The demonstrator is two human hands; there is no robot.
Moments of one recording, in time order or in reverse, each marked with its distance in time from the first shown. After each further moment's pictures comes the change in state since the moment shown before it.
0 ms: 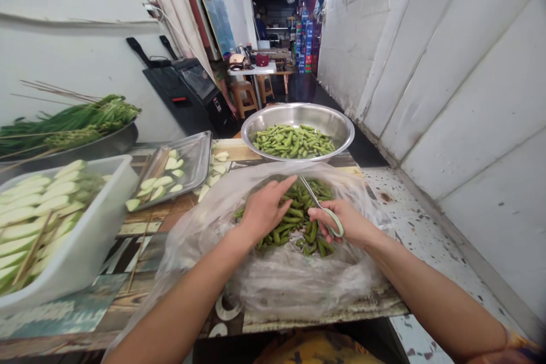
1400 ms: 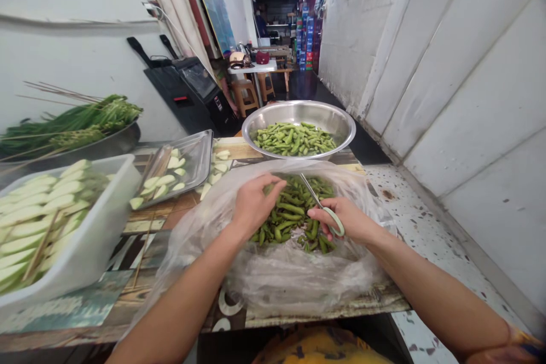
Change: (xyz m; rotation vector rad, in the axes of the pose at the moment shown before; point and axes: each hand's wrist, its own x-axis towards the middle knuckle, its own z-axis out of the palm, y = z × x) left_hand 0.003 -0.007 -0.009 -0.170 0.211 -0.150; right_hand -0.001 -0.002 0.000 -0.103 -0.021 -0.049
